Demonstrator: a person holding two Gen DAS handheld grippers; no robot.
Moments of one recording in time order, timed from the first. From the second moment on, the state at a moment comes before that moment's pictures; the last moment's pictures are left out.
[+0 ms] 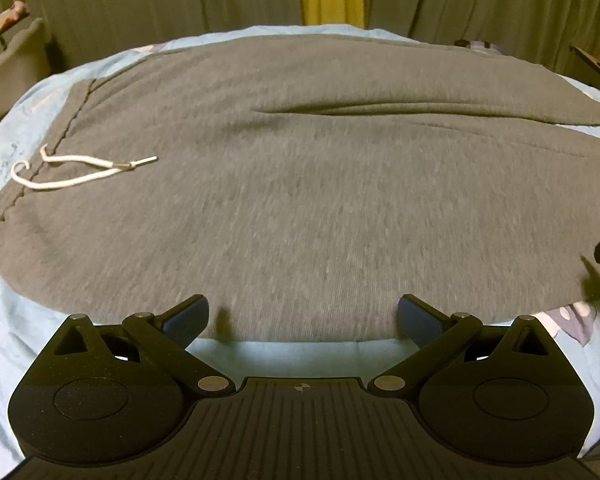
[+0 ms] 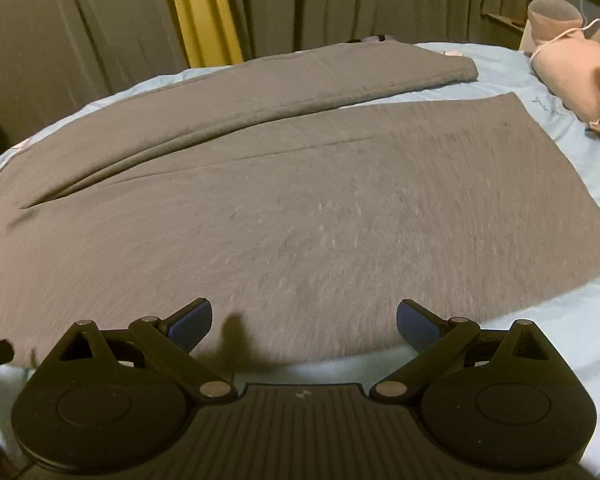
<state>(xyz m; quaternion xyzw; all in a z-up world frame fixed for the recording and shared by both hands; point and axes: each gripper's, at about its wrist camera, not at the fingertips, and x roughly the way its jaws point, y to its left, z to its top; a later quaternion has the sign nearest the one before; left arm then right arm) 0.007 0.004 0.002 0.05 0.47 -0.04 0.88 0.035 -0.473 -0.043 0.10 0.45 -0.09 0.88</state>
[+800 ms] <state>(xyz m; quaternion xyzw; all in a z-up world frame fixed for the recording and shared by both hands) 0.126 0.086 -0.023 0.01 0.38 0.19 0.91 0.262 -0.542 -0.002 0.16 0.43 -0.13 0.88</state>
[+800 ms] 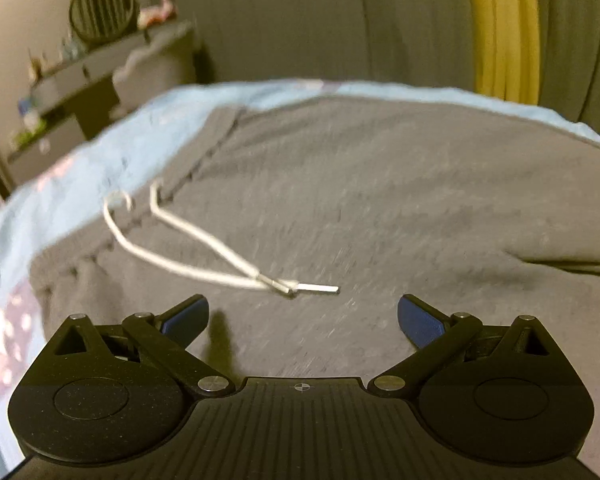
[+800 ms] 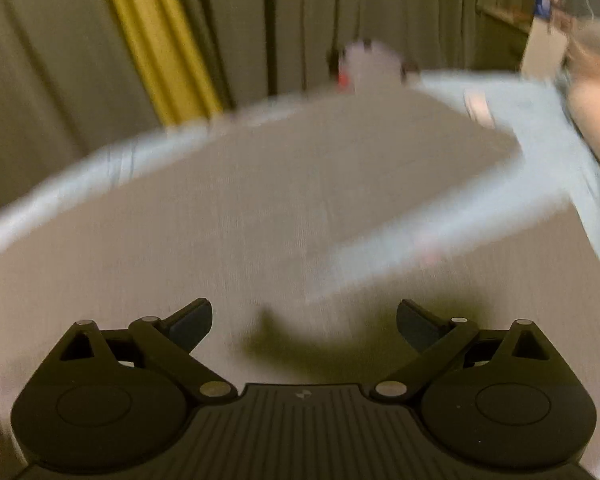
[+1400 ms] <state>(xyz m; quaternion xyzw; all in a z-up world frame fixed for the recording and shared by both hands) 0.120 0.092 -0.043 -0.04 0.32 0.23 0.92 0.477 -0.611 -0.077 0.28 0.42 -0.27 0.82</state>
